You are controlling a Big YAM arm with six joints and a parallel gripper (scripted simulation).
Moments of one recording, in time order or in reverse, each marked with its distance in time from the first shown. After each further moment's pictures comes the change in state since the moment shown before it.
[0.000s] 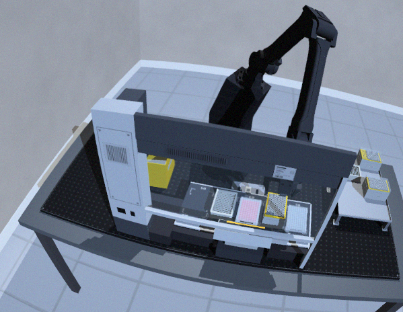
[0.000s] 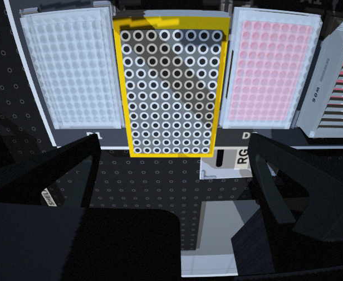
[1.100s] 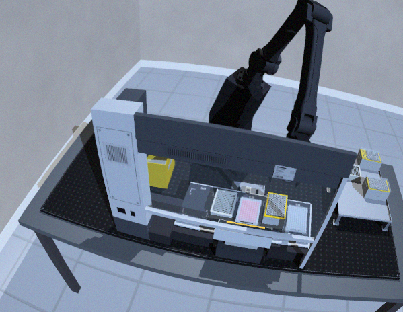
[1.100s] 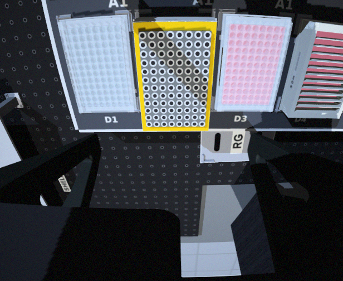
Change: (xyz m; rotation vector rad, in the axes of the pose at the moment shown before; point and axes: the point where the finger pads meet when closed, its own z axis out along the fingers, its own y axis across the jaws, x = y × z) arm -0.006 0.002 -0.063 -0.009 -0.025 0.013
